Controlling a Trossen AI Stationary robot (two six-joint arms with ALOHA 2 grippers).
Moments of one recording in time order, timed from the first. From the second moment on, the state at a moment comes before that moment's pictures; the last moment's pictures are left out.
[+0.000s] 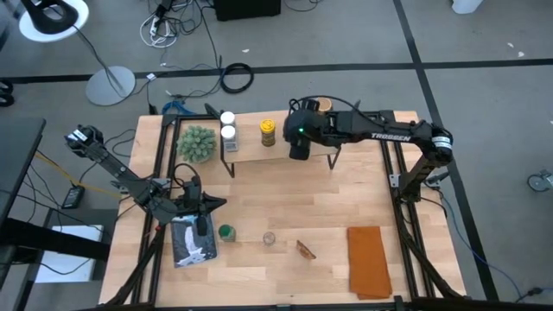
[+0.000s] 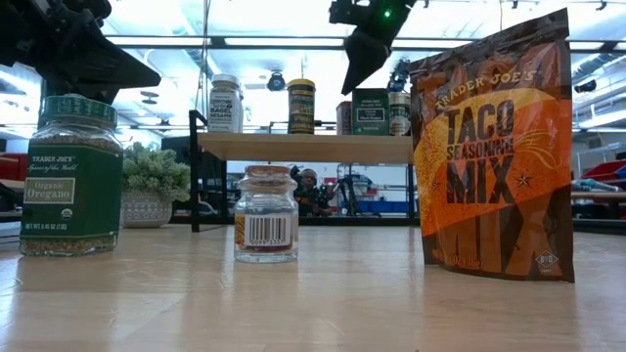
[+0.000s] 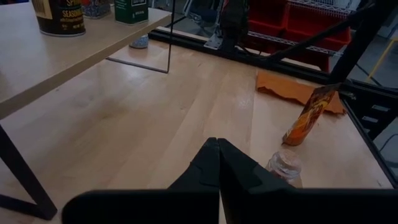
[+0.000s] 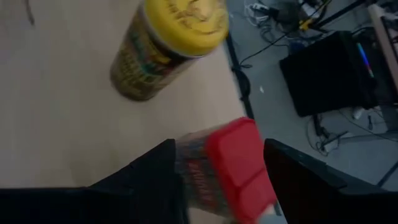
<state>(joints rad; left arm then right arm) -0.67 0.79 0.28 0.14 -0.83 -0.51 -0.18 1.67 1.61 -0.77 0.52 -0.29</state>
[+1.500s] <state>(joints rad) -0.67 0.79 0.28 0.14 -0.83 -0.50 -0.04 1.58 1.77 -1.03 0.69 -0.01</state>
